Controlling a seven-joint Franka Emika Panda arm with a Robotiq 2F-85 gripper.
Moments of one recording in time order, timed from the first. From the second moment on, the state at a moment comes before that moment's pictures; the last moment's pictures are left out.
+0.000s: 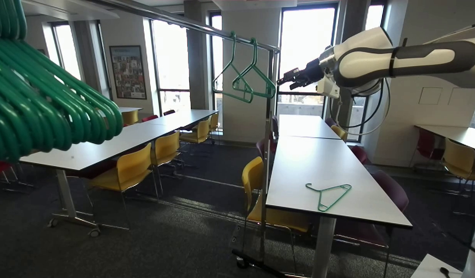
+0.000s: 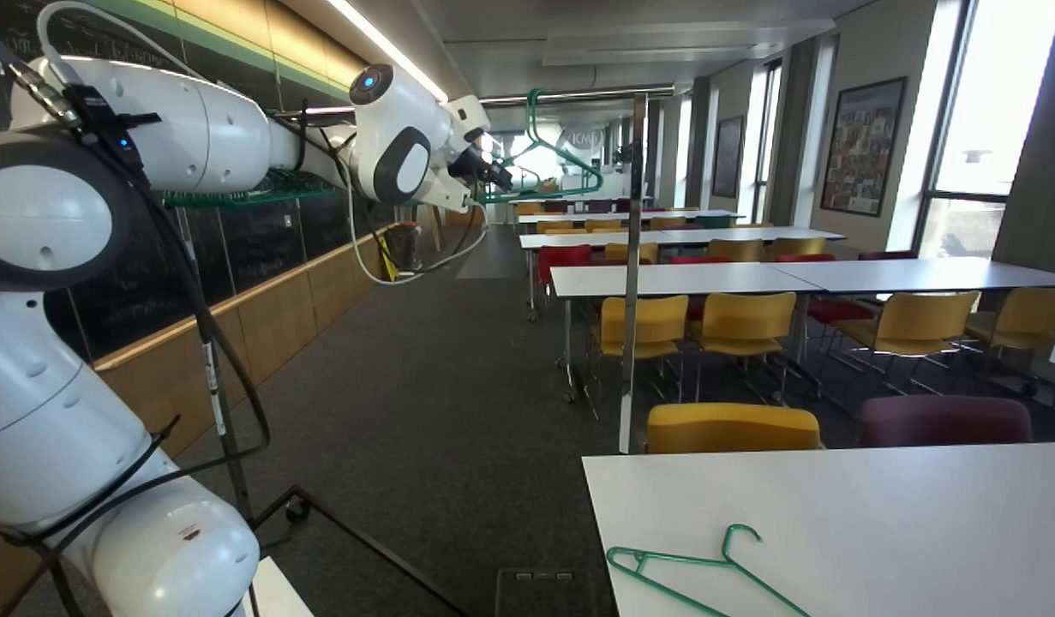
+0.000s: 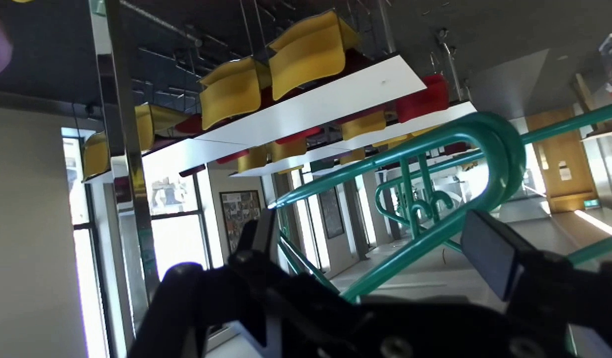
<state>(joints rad) 0.18 -0.35 0.01 -2.04 0.24 2.84 -0.04</state>
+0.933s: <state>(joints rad) -0.19 -0.30 0.17 -2.02 -0.28 2.95 0.22</state>
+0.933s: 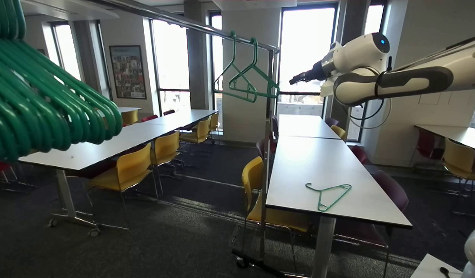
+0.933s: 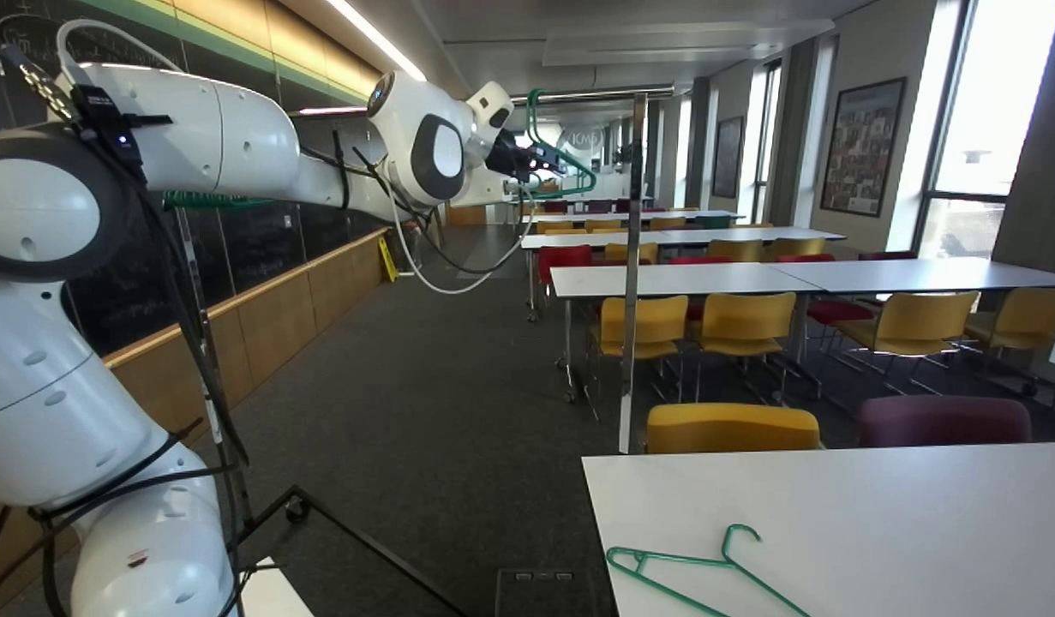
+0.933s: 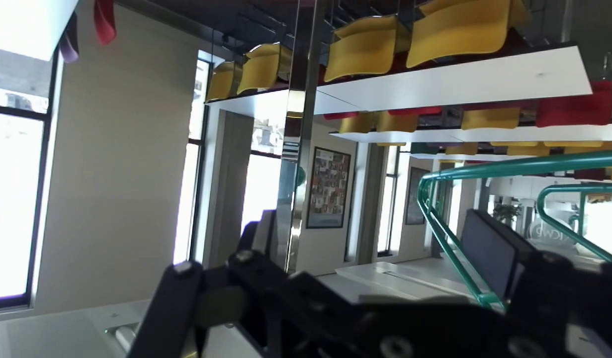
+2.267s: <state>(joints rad) -0.12 -0.37 0.19 -2.02 -0.21 2.99 0.30</state>
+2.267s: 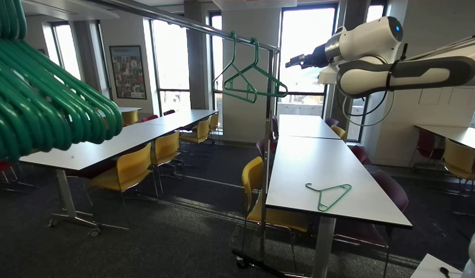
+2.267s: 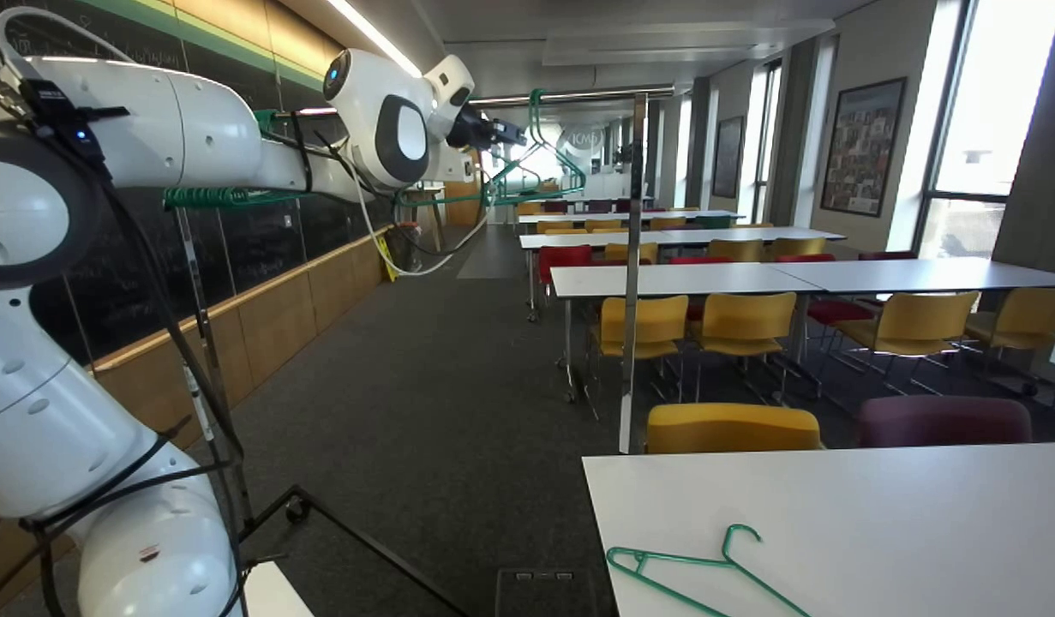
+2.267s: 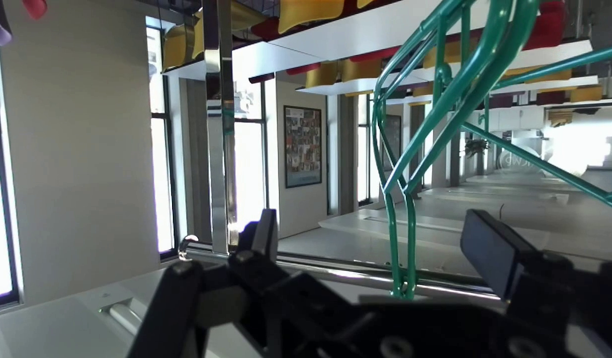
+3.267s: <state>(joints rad) -0.12 -0.24 0.19 -2.02 -0.21 2.99 0.29</state>
